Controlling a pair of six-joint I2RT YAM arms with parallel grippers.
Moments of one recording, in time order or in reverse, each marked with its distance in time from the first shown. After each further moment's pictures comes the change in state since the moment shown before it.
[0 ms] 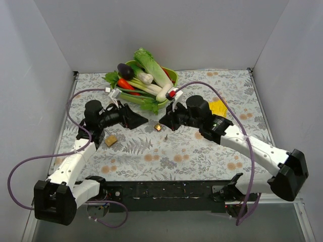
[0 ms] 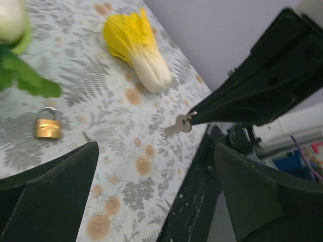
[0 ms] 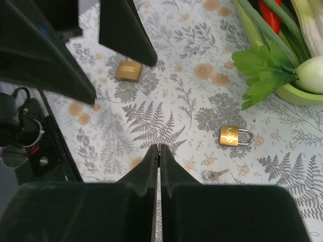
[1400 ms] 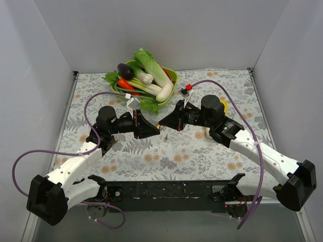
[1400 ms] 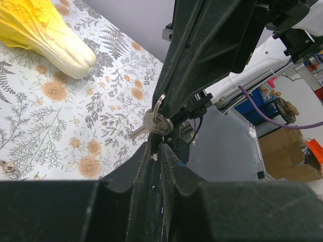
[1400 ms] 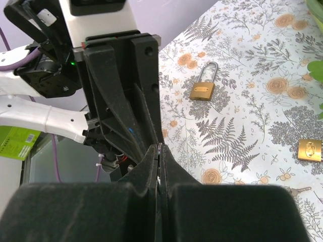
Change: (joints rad) left arm -0.317 -0.002 -0.040 0.191 0.115 -0.049; right arm -0.075 -0.155 -0.073 0.142 -0.280 0.340
